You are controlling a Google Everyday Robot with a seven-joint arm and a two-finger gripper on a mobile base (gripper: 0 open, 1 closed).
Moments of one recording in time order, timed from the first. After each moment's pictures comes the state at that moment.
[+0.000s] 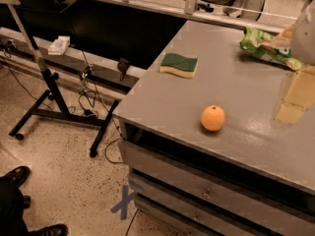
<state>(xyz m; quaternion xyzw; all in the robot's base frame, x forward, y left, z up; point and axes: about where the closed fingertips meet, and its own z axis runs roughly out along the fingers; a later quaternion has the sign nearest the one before) 0.438 -0.216 0.978 -0.60 0.78 -0.04 0.16</state>
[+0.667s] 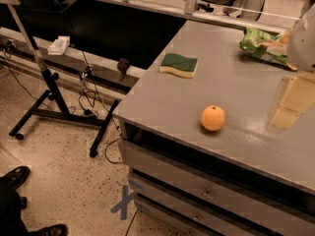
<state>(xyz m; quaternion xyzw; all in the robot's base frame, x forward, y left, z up) 0.438 -0.214 0.967 -0.60 0.78 -0.02 0.17</state>
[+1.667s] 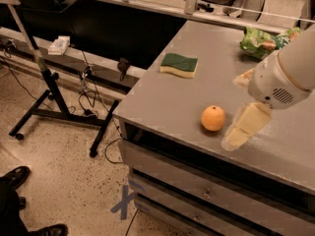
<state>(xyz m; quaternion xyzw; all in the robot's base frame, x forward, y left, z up) 0.449 -0.164 0.892 -0.56 0.79 0.11 0.22</state>
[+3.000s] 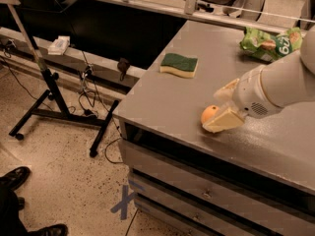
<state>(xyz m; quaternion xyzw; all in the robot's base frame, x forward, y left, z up) 0.486 -0.144 0.857 -0.54 0.78 0.09 0.31</state>
